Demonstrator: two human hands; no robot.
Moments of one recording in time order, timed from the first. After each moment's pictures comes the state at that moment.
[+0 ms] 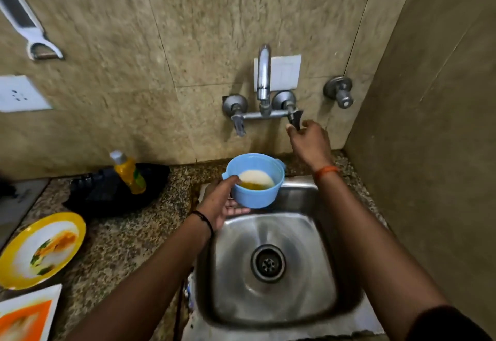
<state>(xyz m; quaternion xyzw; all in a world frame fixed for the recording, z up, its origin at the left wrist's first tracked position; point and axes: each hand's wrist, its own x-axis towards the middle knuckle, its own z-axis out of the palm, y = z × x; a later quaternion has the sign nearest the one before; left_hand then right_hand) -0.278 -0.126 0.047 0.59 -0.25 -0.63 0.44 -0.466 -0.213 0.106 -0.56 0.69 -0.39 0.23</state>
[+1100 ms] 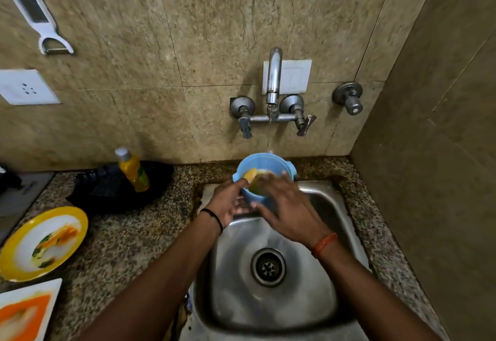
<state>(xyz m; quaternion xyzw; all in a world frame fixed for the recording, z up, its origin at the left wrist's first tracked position) -0.284 -0.142 0.034 0.56 -0.22 -0.65 0.47 -0.449 -0.121 0.047 -0.86 0.45 -0.21 0.10</state>
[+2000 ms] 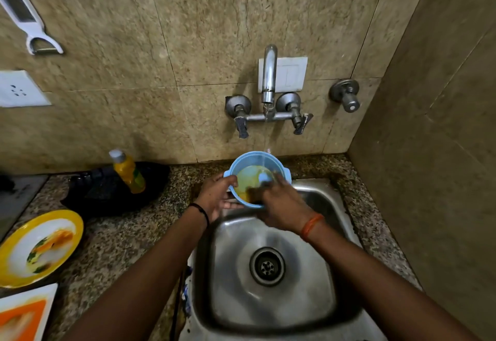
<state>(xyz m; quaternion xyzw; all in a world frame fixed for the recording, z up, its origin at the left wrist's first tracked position) -0.267 -0.154 0.040 0.61 -0.27 -0.60 0.44 -0.437 -0.147 0.050 -0.90 0.43 -0.01 0.03</state>
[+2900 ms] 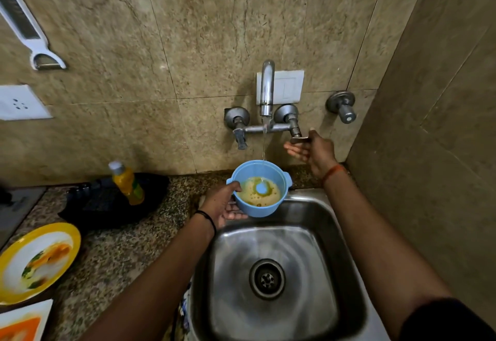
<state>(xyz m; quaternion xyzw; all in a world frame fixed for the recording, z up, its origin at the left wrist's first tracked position) -0.275 -0.164 0.041 0.61 -0.23 -0.63 0.42 -0.484 -0.270 0.084 -0.34 0.56 -0.53 0.54</state>
